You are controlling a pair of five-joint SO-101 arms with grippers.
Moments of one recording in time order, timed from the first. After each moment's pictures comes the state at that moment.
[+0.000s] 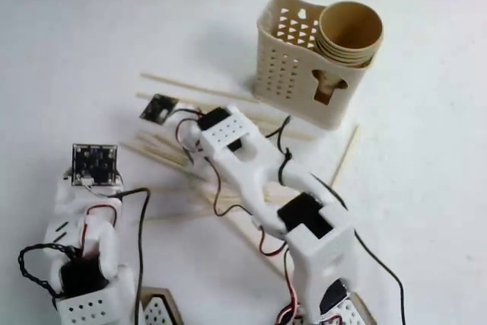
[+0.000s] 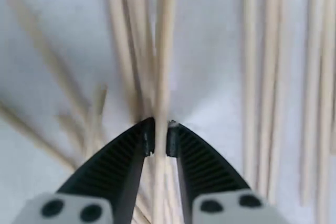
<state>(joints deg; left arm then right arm) -20.5 -104.0 91.2 53.7 -18.6 -38.9 20.8 4.8 64.7 28.2</state>
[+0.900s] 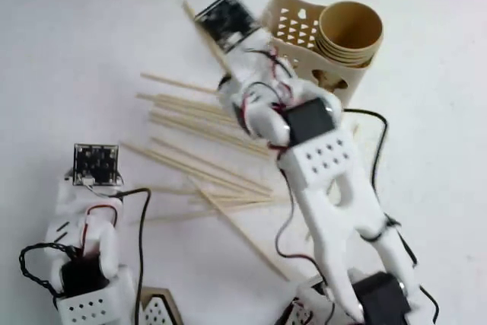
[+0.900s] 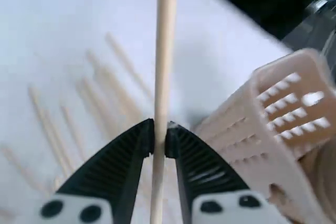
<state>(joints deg) -20.5 -104.0 91.9 53.7 -18.9 -27.5 -20.8 4.8 59.7 16.2</state>
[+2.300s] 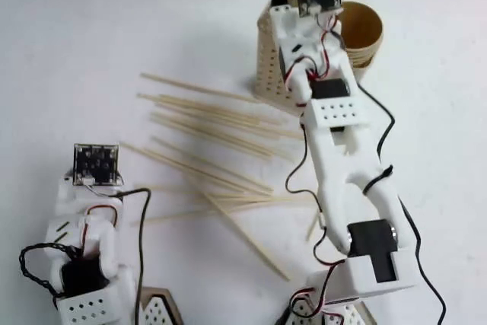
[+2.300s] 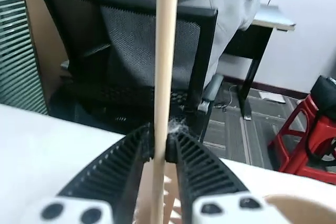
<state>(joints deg) -20.6 -104.0 91.9 53.7 -18.9 -11.7 0.5 15.8 -2.2 9.0</state>
